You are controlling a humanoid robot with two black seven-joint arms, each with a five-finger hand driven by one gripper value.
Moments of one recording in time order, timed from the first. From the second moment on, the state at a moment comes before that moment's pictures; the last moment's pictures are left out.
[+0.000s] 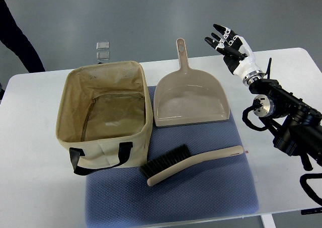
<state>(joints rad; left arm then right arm) -0.01 0.00 -0.21 -0.17 -0.06 -0.03 -0.03 0.77 -0.12 0.84 0.62 -0.33 0.15 0.41</state>
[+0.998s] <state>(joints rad) 0.00 0.00 -0.21 -0.16 -0.06 -0.02 -0.03 0.78 -0.13 0.83 0.62 -0.35 0.10 0.41</state>
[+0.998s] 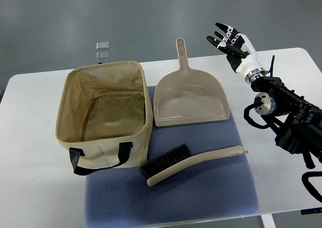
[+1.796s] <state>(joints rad) 0.00 0.00 -0.21 -0.16 -0.06 -0.02 -0.03 0.89 -0.36 0.42 0.84 -0.55 0.03 0.40</state>
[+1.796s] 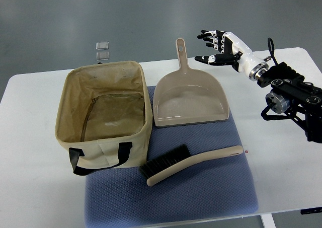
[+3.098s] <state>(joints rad) 0.00 0.00 -0.21 -0.16 -0.06 -0.02 -0.03 0.97 -0.74 -0.06 1.38 -1.34 0.08 0.40</state>
